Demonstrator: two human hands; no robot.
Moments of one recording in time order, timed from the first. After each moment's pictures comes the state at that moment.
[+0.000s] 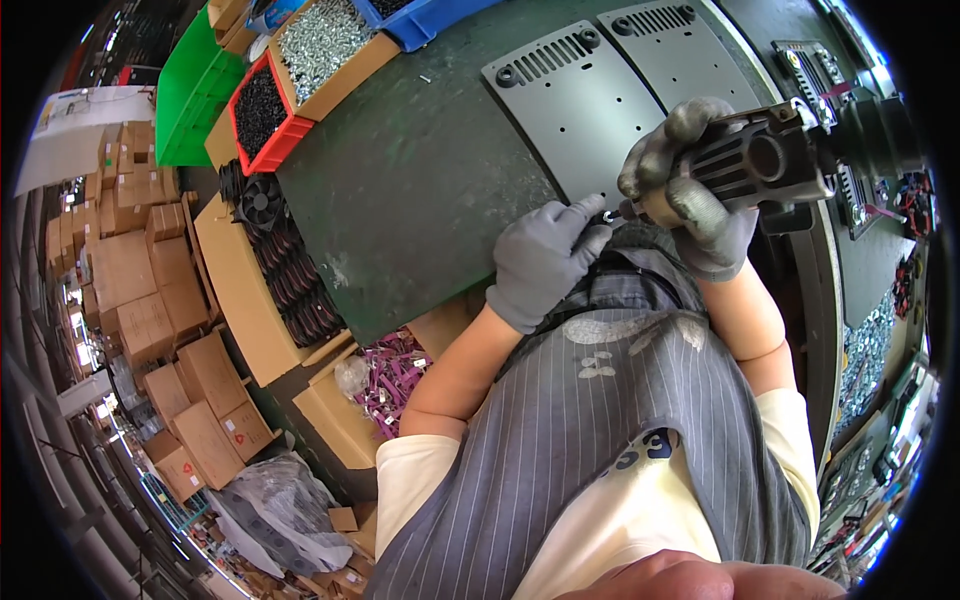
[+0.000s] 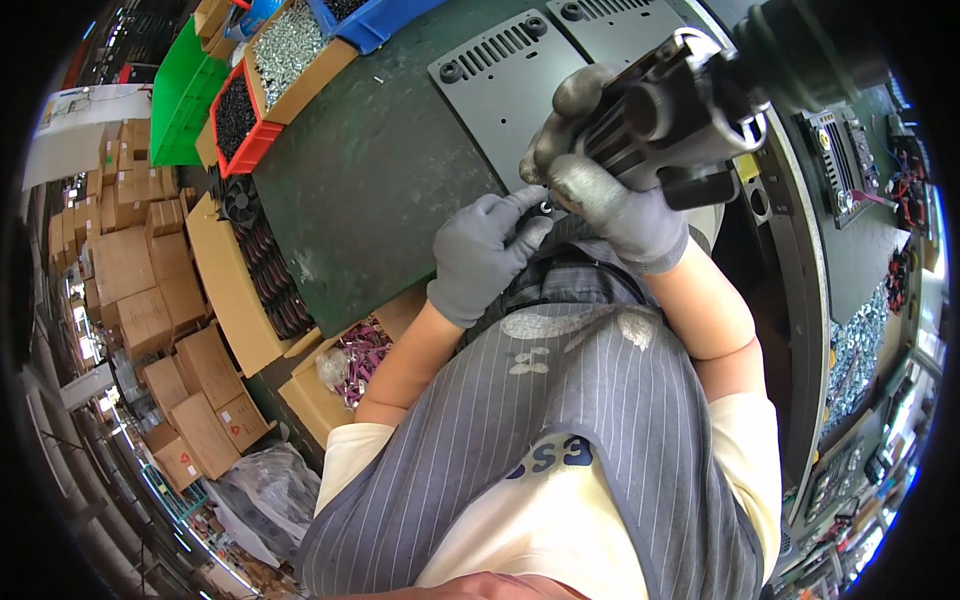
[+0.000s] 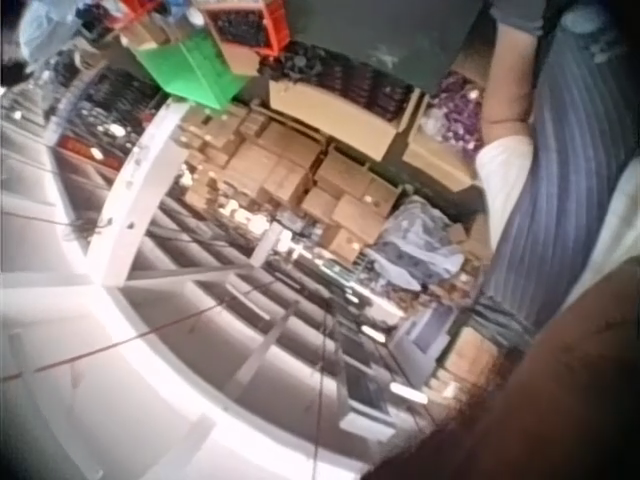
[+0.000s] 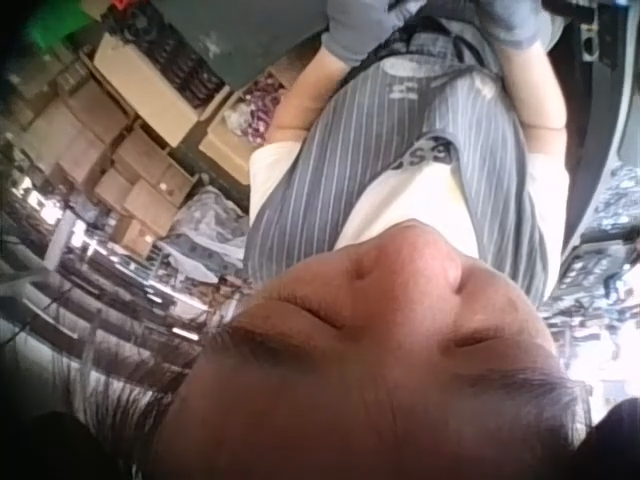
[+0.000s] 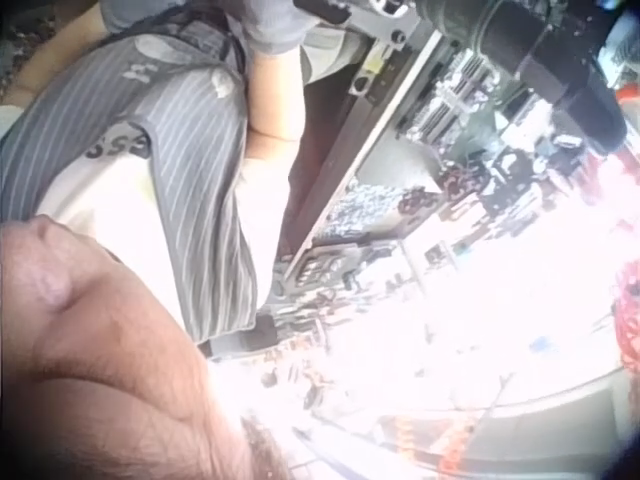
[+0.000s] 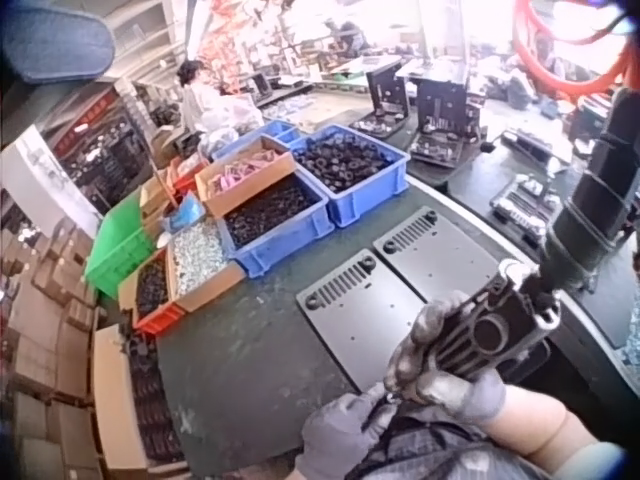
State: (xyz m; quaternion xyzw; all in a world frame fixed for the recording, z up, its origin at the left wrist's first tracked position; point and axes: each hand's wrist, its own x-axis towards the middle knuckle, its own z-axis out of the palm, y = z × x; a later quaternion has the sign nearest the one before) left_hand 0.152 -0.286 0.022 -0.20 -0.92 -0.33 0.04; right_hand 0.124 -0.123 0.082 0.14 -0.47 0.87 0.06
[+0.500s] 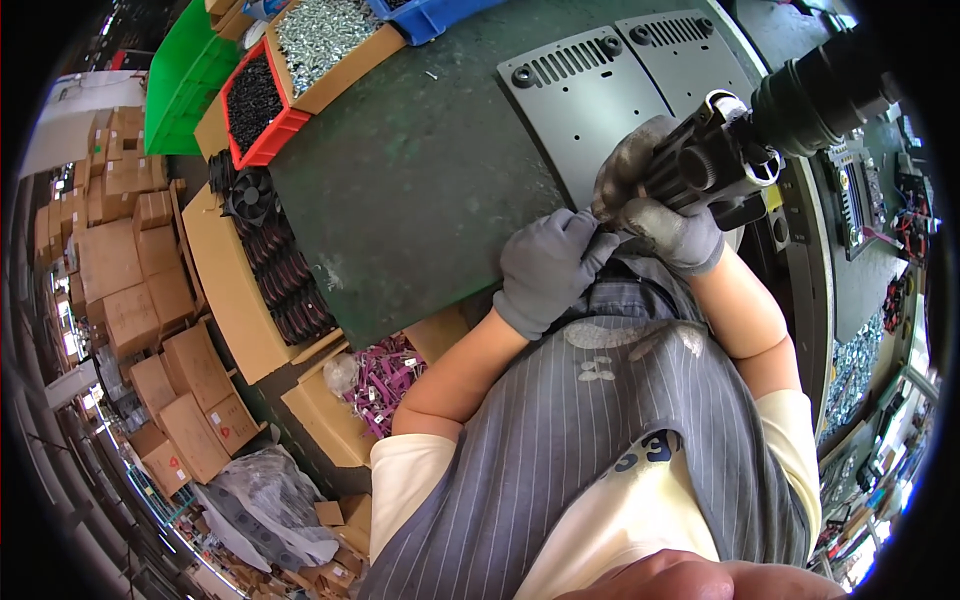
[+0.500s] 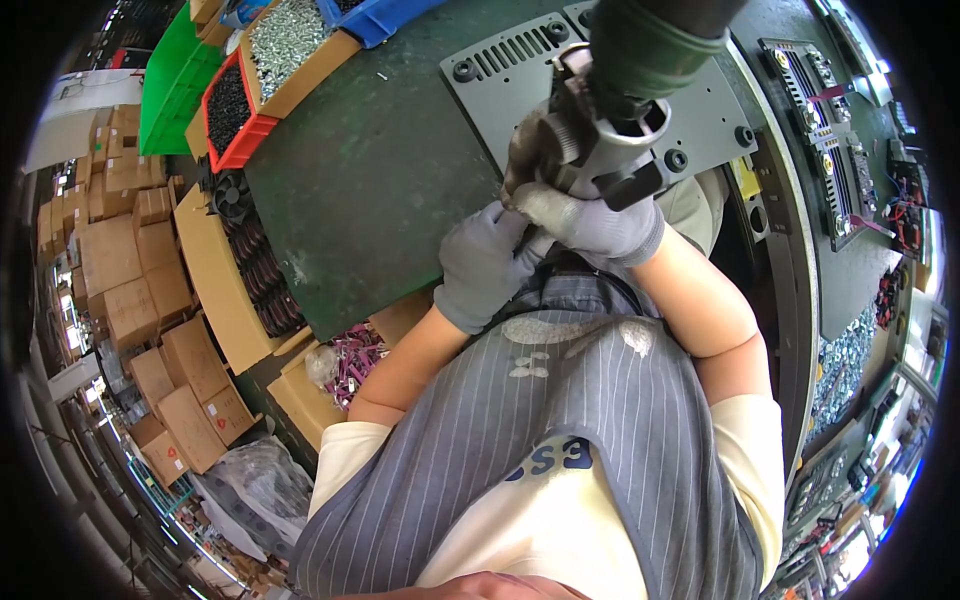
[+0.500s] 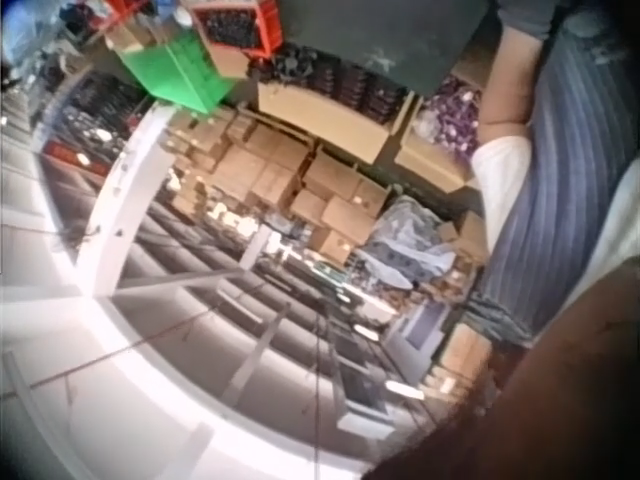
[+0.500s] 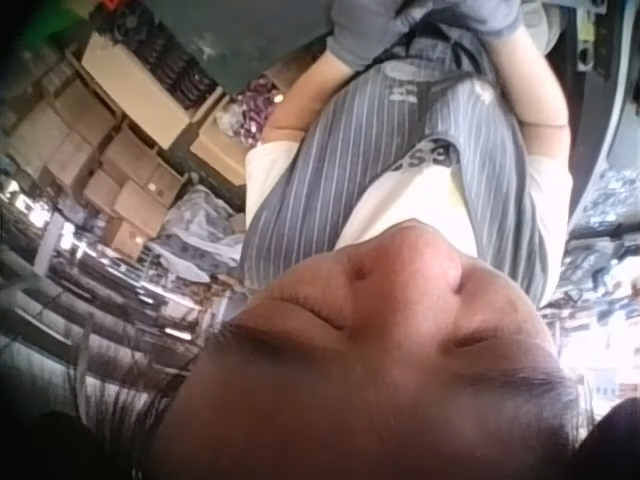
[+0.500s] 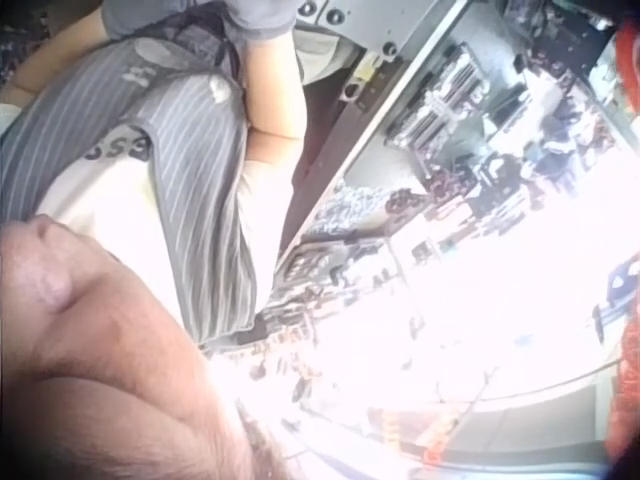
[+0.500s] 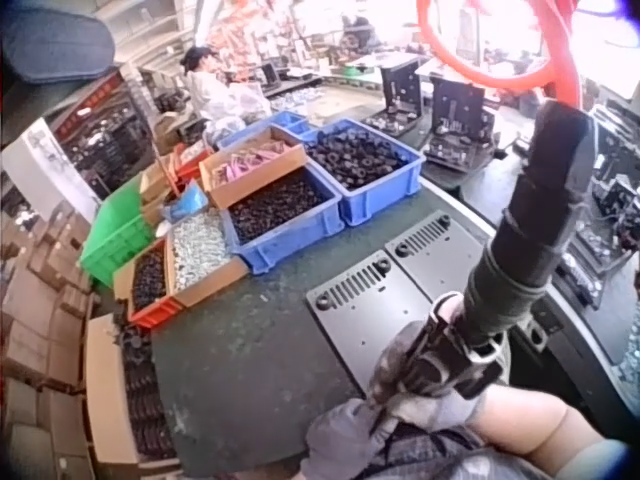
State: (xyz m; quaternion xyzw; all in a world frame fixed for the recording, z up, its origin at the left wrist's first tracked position) left_hand 0.150 -0.279 0.013 -0.20 -0.93 -0.29 0.06; right_hand 0.107 -0.127 0.060 0.17 -0.53 0.83 -0.10
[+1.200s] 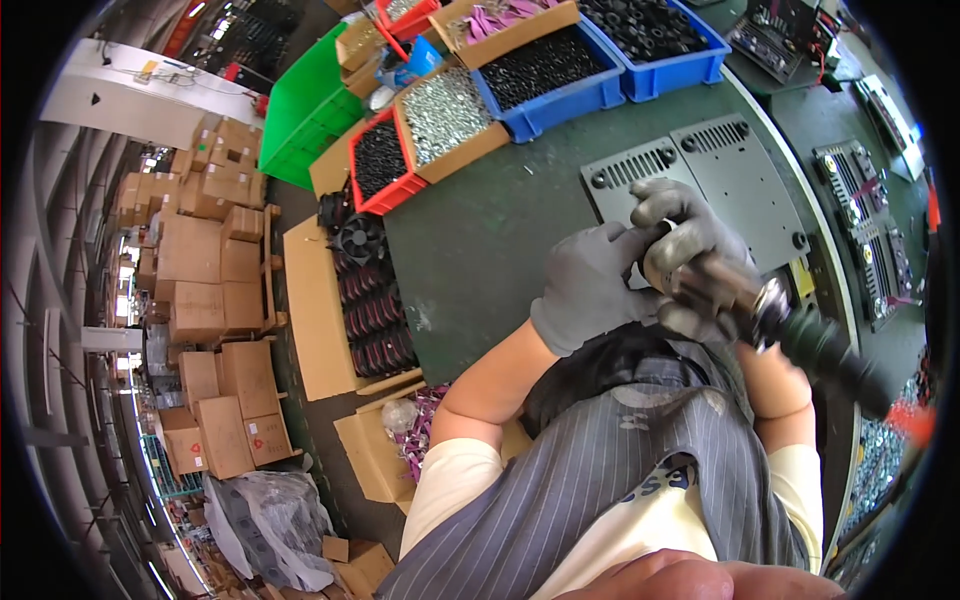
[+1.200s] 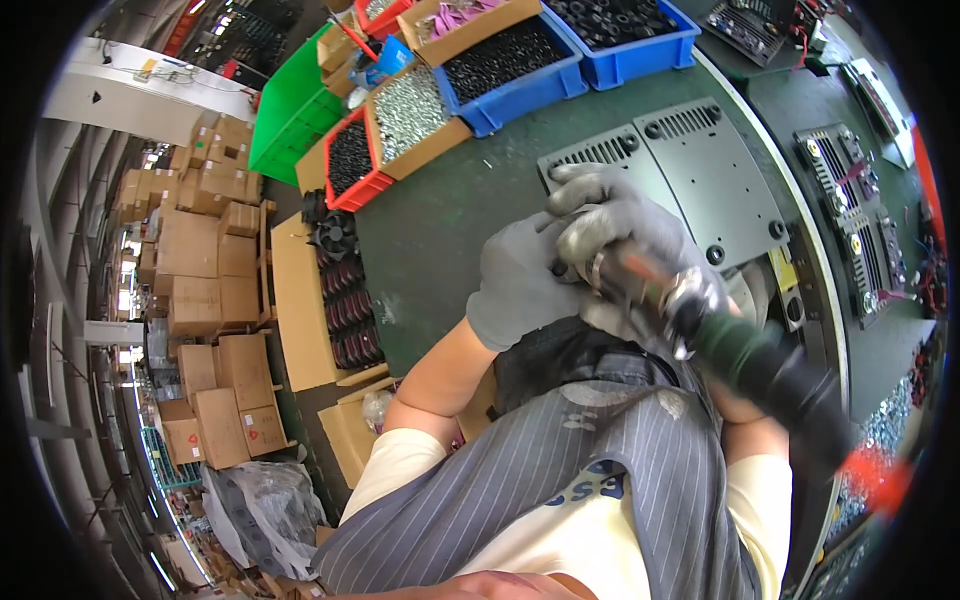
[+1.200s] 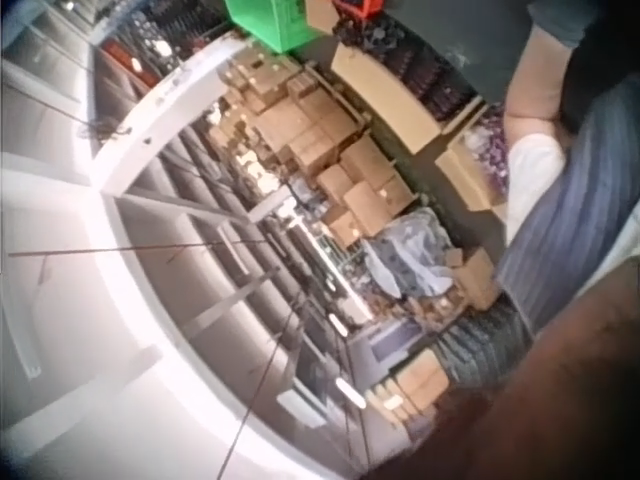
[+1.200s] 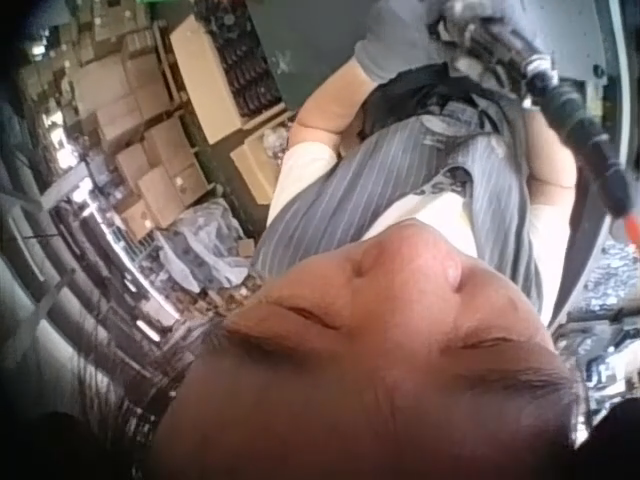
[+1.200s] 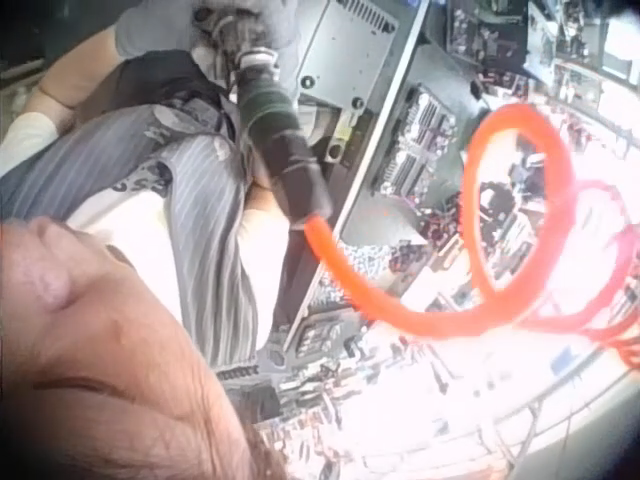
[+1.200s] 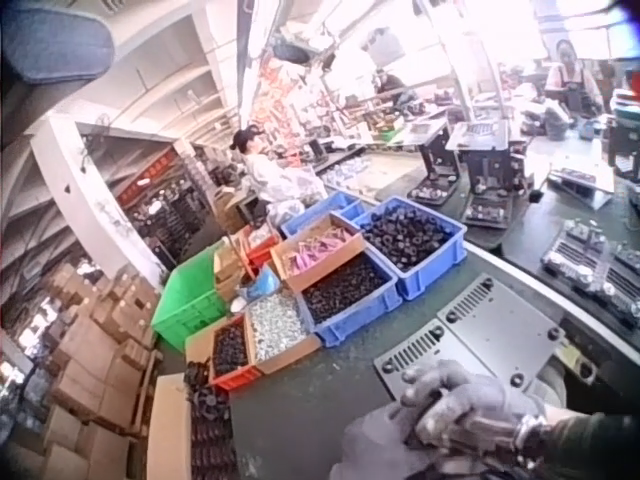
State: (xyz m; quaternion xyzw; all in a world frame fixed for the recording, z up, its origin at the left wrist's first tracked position) left_hand 0.105 -0.286 0.108 -0.25 -0.88 -0.38 0.11; right_hand 0.082 -0.121 0.113 0.46 -0.60 0.64 0.11
